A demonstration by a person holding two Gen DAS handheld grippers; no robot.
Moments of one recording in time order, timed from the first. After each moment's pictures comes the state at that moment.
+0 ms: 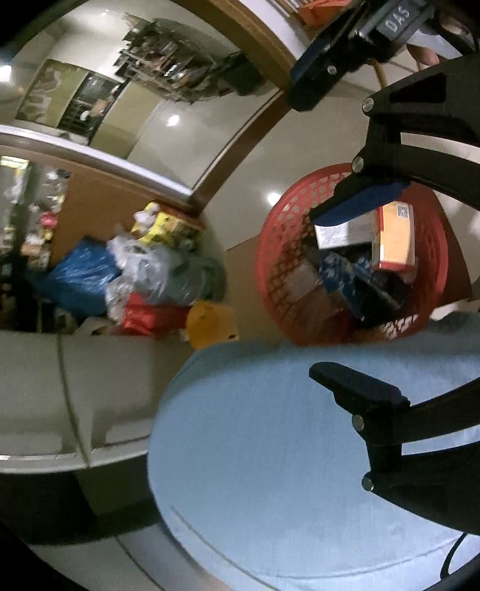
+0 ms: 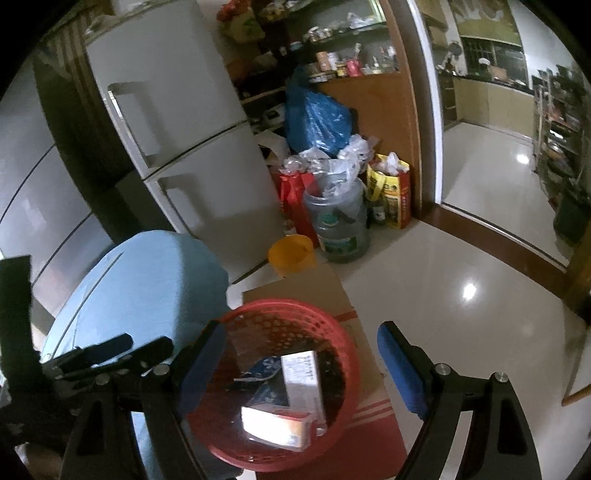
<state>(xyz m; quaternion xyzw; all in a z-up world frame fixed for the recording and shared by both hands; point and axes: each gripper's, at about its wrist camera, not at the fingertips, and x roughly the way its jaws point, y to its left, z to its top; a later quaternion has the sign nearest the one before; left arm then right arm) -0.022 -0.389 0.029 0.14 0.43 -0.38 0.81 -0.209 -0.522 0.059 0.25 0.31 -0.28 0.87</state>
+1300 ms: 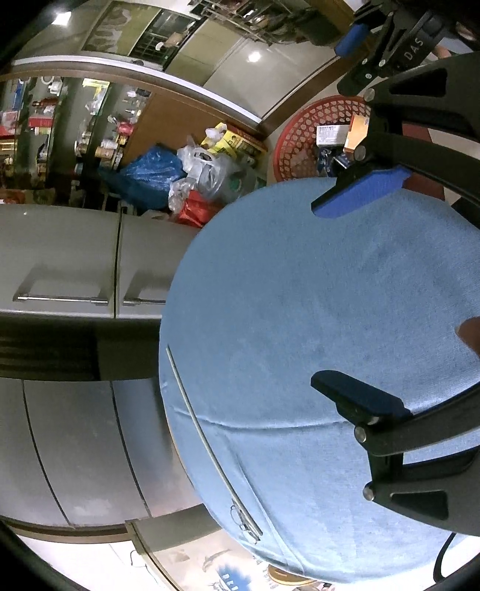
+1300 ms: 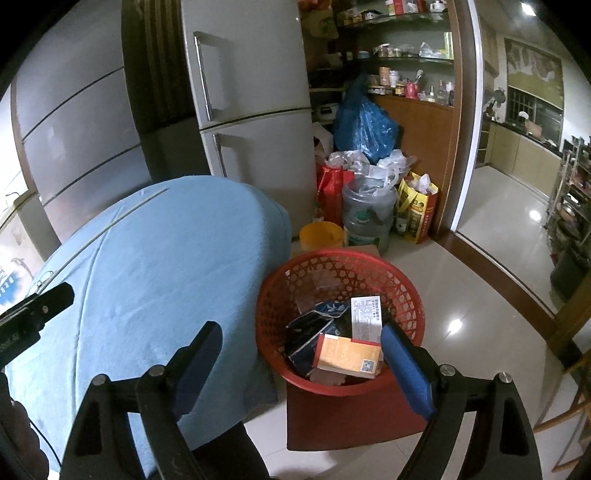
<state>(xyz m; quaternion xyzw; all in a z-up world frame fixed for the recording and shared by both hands) -0.042 -0.180 0.053 0.06 0.36 -0.24 0.90 -0.200 -0.362 0.058 0.14 0.35 -0.26 0.89</state>
